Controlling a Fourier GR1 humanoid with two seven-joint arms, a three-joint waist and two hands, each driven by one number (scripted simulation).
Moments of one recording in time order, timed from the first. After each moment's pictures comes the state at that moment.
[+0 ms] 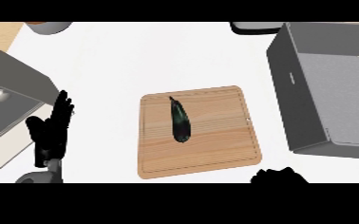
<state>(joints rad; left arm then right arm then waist) -0.03 0.24 0.03 -1.32 0.11 0.26 0.01 0.14 -0.77 0.78 -1.97 0.90 -0.18 0.31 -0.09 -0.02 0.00</state>
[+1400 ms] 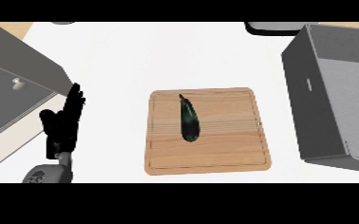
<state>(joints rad) -0.08 0.21 -0.01 -1.33 0.07 0.26 0.03 0.39 -1.19 -0.22 -1.95 -0.04 -0.20 -0.20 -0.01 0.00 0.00</state>
